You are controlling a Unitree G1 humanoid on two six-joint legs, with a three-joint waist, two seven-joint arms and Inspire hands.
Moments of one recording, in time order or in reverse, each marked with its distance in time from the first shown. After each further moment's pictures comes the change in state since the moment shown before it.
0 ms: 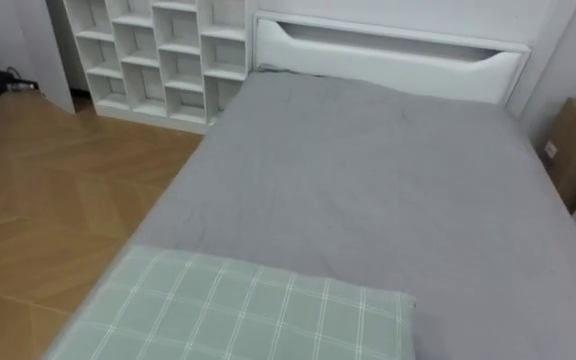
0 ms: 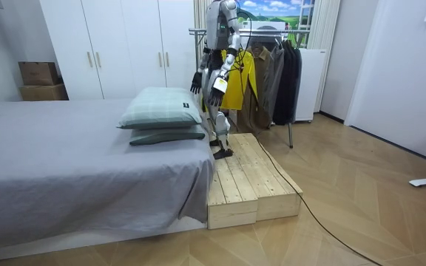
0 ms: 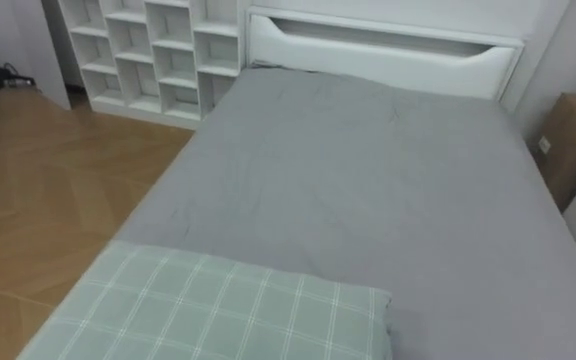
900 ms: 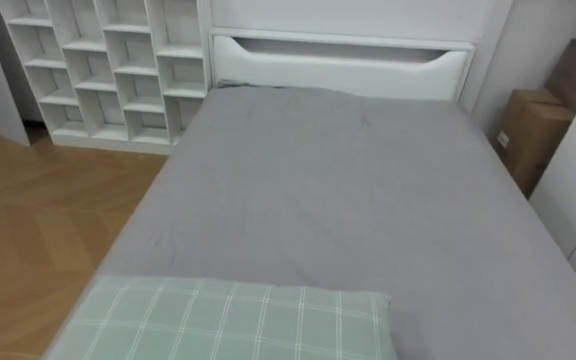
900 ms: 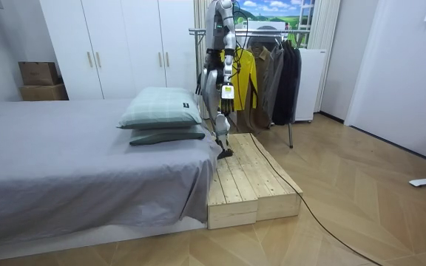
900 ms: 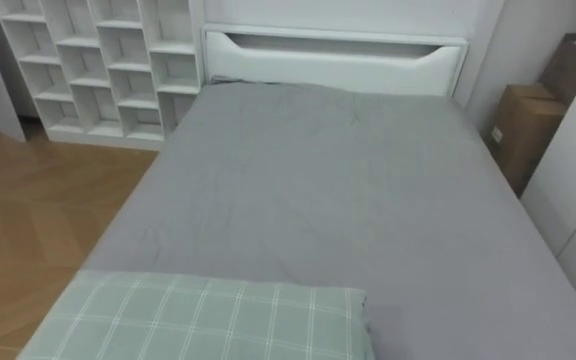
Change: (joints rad) left arm -0.020 -0.016 -0.022 0.282 0.008 0.256 -0.313; right arm 0.025 0.008 -0.068 -0.009 0.041 0.071 0.030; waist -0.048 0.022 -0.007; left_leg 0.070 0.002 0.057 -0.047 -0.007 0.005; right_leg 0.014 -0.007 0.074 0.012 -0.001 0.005
